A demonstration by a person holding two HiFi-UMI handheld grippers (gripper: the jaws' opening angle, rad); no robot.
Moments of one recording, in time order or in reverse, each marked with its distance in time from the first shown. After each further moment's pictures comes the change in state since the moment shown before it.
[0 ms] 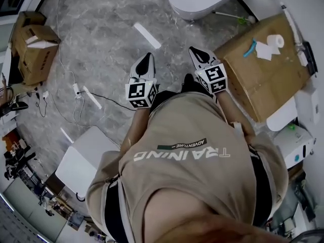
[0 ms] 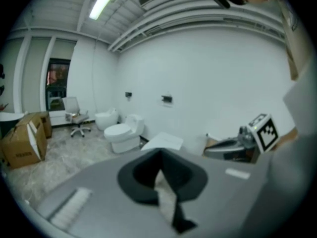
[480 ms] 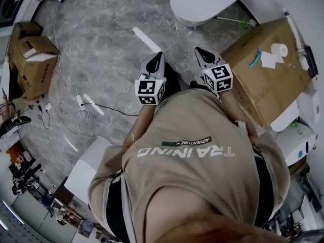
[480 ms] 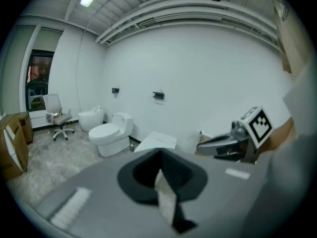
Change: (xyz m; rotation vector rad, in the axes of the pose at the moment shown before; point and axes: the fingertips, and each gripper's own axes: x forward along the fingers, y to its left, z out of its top) left arm 0.085 0.042 0.020 0.033 0.031 -0.167; right arm 0.074 -0.042 0.029 0.107 0.040 -0.096
